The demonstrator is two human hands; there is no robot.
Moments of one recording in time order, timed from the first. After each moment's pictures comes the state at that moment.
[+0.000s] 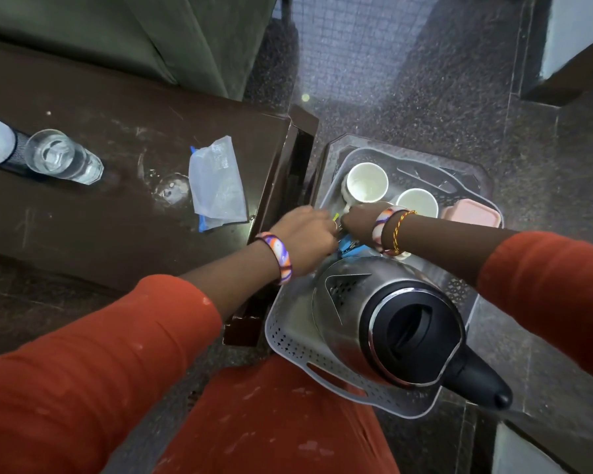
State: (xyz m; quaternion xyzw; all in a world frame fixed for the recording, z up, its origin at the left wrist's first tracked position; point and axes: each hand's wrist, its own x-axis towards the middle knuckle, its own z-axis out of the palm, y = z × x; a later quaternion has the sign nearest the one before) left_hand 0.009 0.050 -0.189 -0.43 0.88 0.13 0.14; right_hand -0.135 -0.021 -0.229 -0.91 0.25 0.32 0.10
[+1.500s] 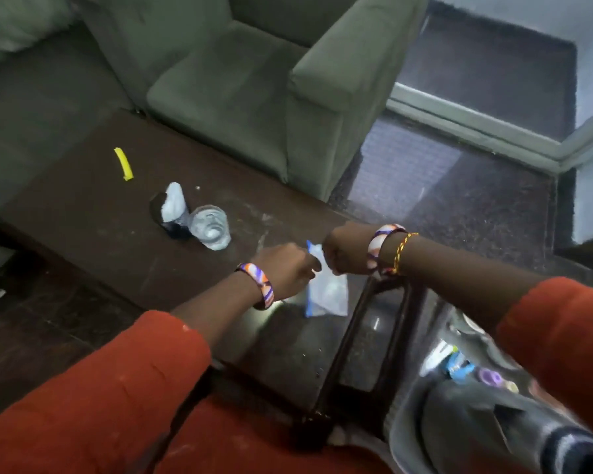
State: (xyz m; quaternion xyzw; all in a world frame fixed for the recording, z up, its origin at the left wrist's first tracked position) left_hand 0.259 0.066 -0.121 -0.64 0.73 0.24 -0.01; right_hand 0.137 -0.030 -0.080 -0.91 0.26 0.25 0.20
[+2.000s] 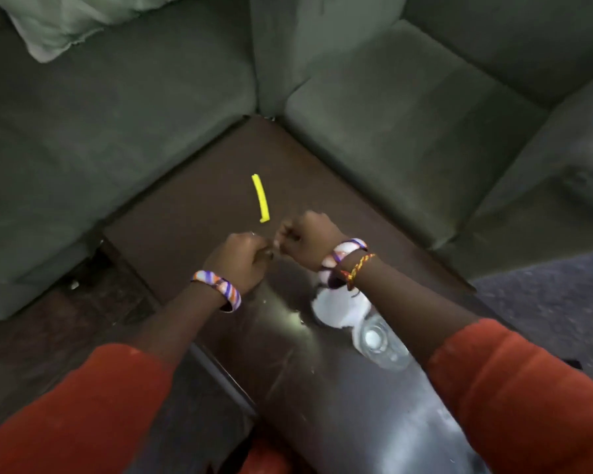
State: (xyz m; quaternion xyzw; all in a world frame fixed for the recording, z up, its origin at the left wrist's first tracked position) left_hand 0.691 0.074 -0.206 -0.83 0.46 0.25 -0.20; right_hand 0.602 -0.043 -0.175 -0.89 0.27 0.09 0.36
